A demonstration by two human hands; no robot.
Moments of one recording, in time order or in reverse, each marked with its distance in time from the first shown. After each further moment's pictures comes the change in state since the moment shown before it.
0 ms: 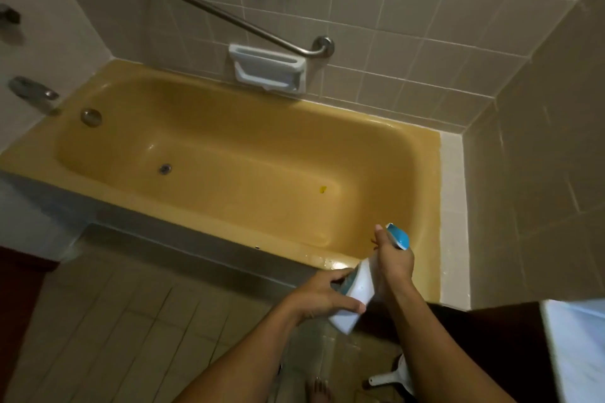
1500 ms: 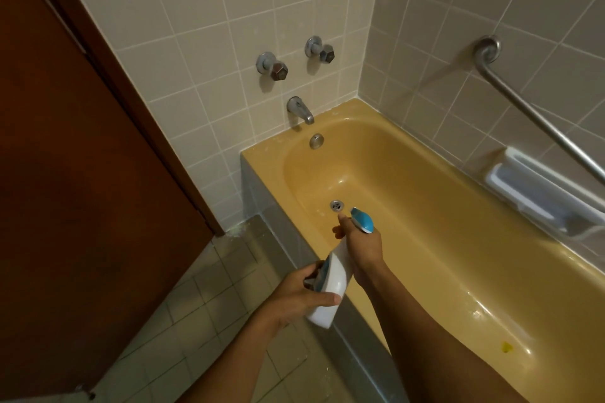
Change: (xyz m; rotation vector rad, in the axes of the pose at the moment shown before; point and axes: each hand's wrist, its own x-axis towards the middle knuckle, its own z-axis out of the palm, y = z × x) left_hand -0.209 -0.126 -0.461 -0.521 0.734 0.075; right_hand -0.251 0.008 0.582 -0.390 -0.885 -0.225
